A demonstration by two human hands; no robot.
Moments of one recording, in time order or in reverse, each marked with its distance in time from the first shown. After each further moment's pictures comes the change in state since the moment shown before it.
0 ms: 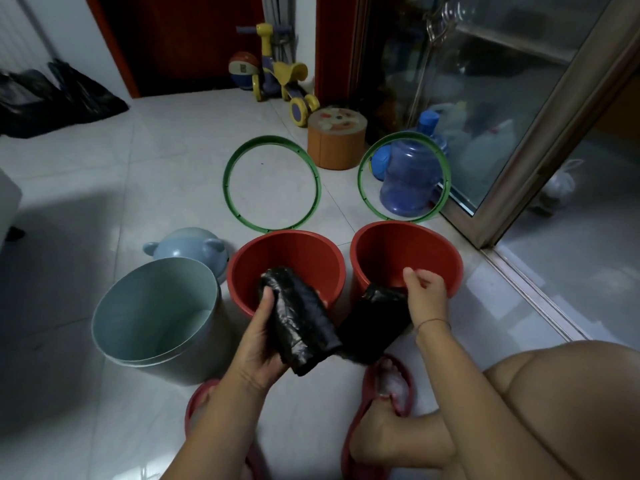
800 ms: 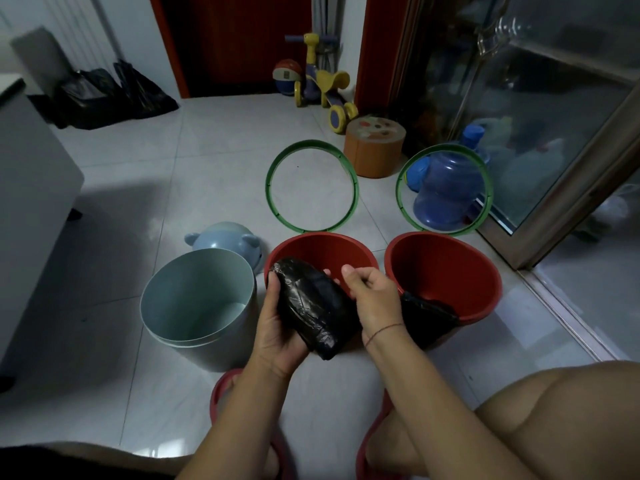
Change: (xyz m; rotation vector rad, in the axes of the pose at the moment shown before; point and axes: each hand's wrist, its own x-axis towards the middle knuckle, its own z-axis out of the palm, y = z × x) left_hand -0.017 0.023 0.004 -0.080 -0.089 0.151; right_hand -0.105 -0.068 0.080 0.411 -0.476 0.070
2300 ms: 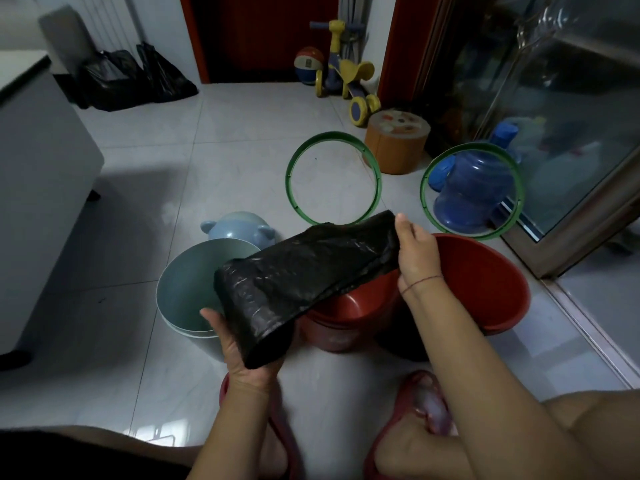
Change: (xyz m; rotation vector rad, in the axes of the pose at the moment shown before) left_hand -0.032 0.030 -0.047 -0.276 -0.199 0.303; right_hand 0.091 -0.012 -0.001 -0.087 0.063 -0.200
